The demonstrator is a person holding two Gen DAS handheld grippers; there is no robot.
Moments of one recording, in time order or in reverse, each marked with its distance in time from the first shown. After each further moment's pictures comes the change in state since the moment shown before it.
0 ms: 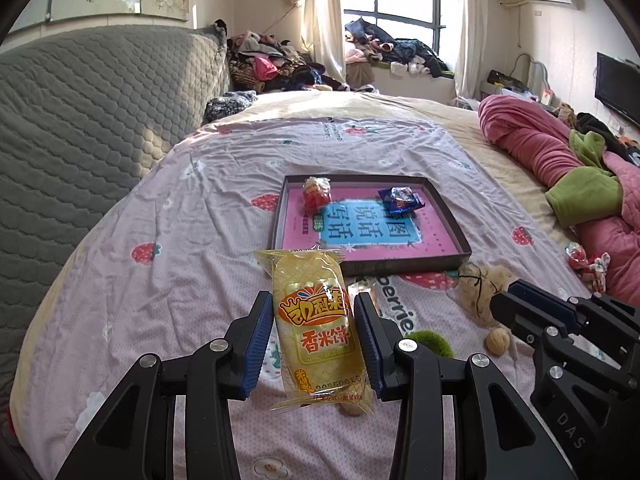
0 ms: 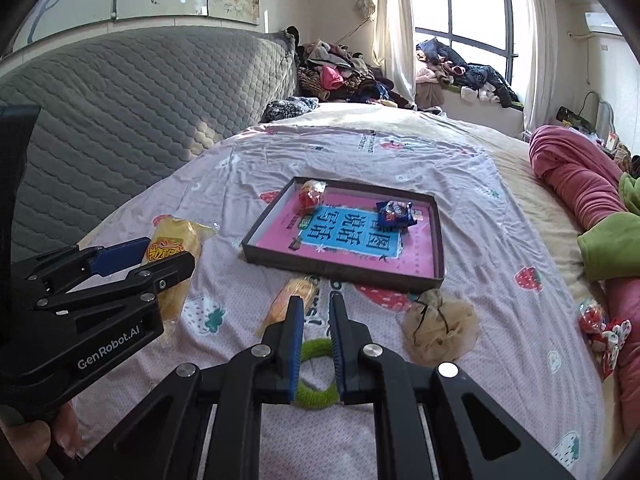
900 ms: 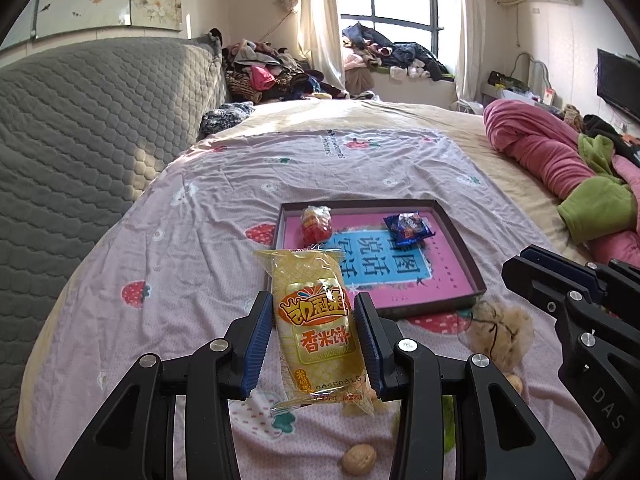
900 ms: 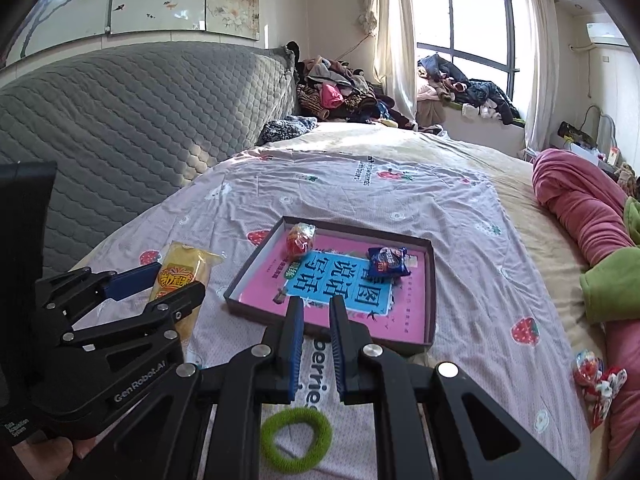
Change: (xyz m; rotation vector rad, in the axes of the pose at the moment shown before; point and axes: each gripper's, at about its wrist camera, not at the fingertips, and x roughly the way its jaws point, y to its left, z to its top) left arm 0.041 -0.008 0.051 0.020 -0.023 0.014; right arm 0.024 -0.018 0.059 -0.015 -0.055 0.000
